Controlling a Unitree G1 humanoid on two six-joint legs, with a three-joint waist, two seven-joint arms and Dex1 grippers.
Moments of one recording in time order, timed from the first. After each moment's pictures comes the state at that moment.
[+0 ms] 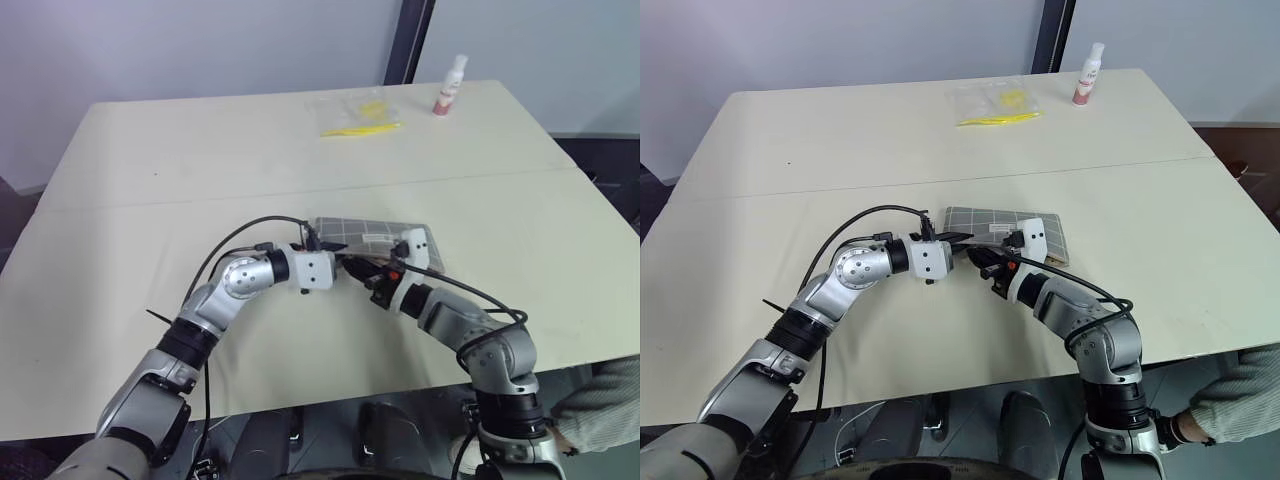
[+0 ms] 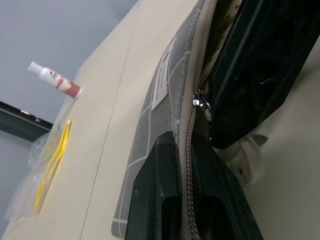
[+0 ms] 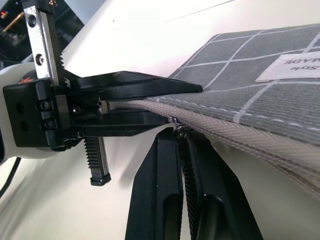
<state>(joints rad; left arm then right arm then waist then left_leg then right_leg) -0.56 0.37 -0.38 0.33 0.32 -0.45 -0.63 -0.21 -0.22 -0.04 -0.31 0.65 0.89 0.37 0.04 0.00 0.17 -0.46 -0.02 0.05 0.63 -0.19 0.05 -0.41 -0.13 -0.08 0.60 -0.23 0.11</state>
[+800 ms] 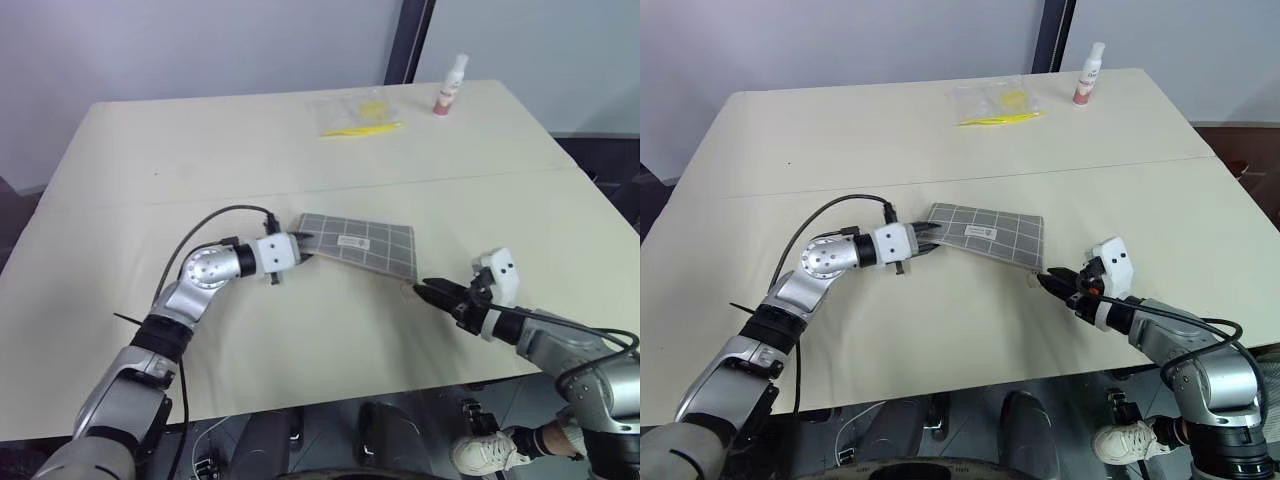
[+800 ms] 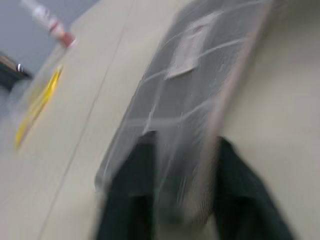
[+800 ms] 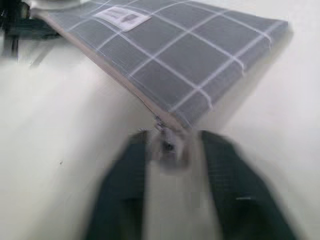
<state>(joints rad) -0.57 0.46 -0.27 0.45 0.04 -0.38 -0.79 0.07 -0.70 -0.19 -0.40 0.58 0.69 0.70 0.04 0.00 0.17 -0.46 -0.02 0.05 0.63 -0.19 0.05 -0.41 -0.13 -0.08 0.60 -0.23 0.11</state>
